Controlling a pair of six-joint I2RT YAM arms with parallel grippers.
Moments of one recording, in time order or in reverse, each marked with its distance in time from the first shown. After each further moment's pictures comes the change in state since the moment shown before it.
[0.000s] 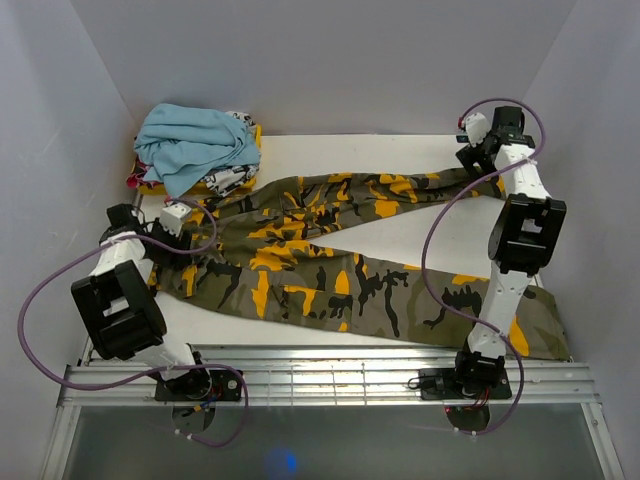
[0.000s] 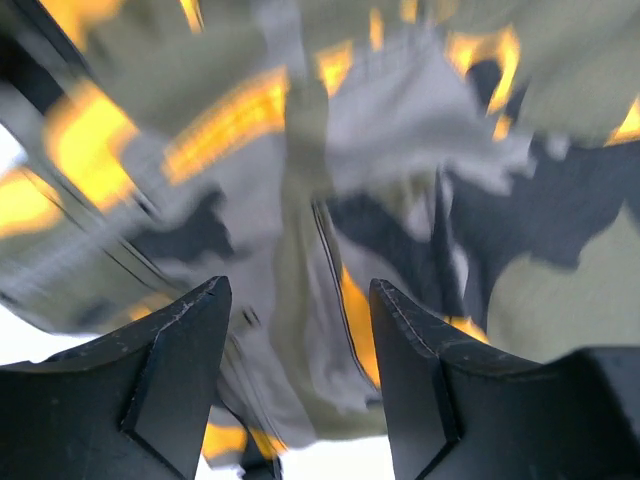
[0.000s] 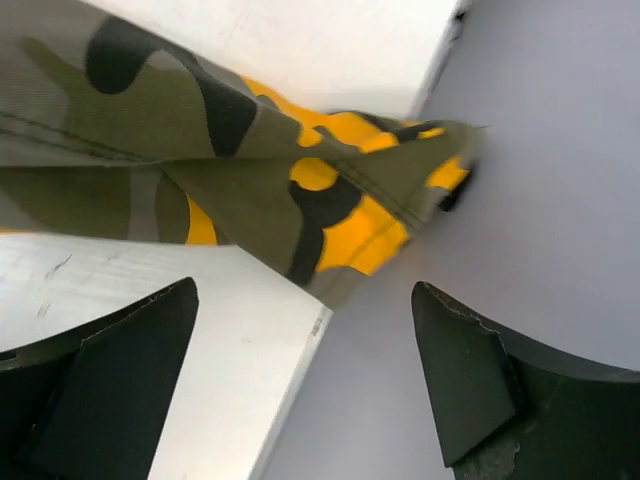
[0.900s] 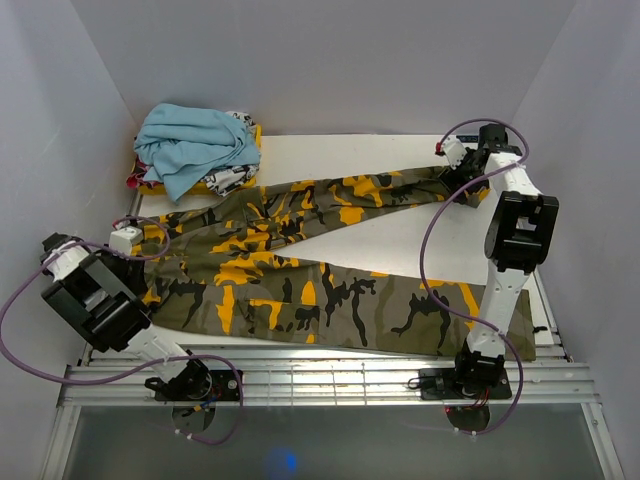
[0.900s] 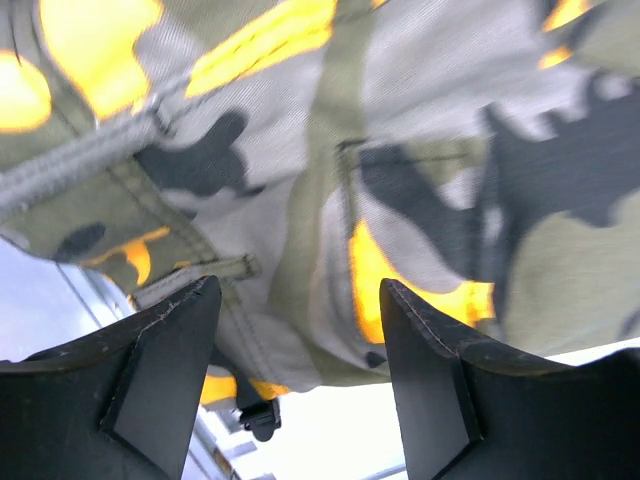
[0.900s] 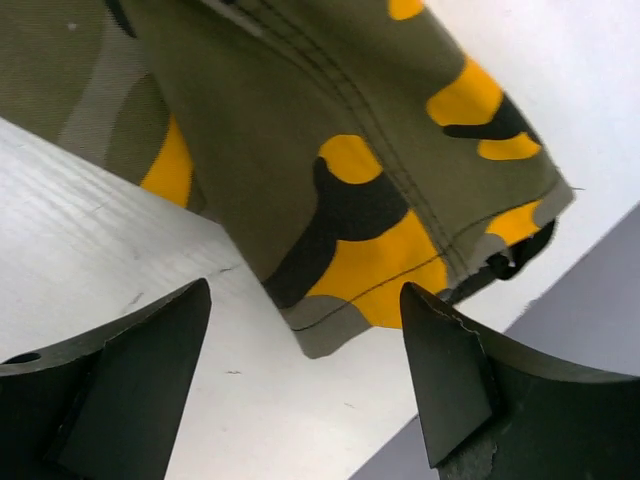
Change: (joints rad) left arm 0.405 0.137 0.157 -0.331 -0.052 0.339; right arm 0.020 -0.003 -0.106 -0.100 -0.286 -0.159
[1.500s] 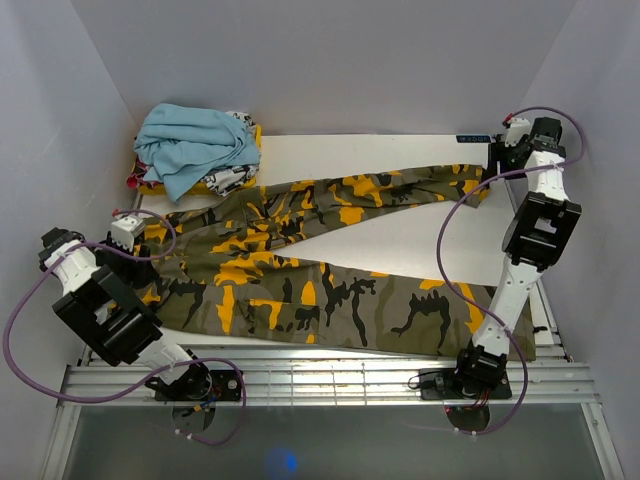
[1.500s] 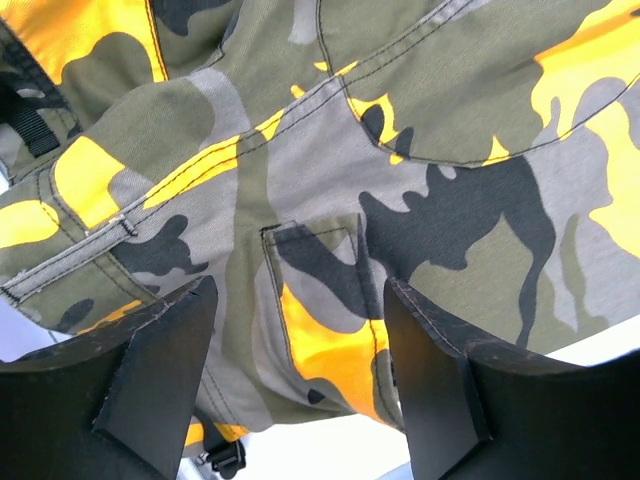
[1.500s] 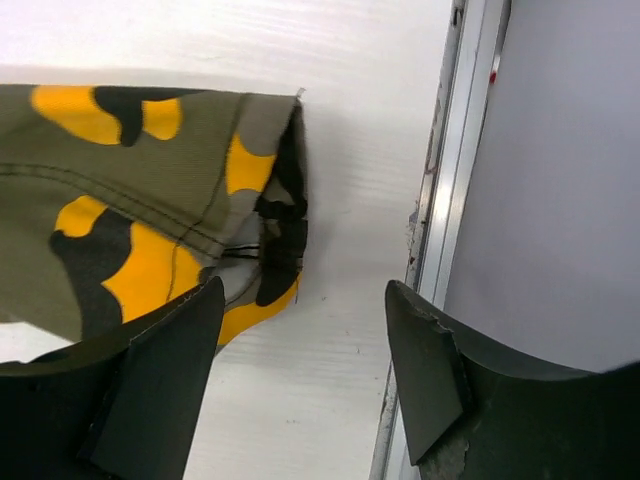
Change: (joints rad) left arm -0.019 -0.129 0.005 -0.107 0.230 0.043; right arm -0.189 0.149 0.267 0.086 -0.067 0.502
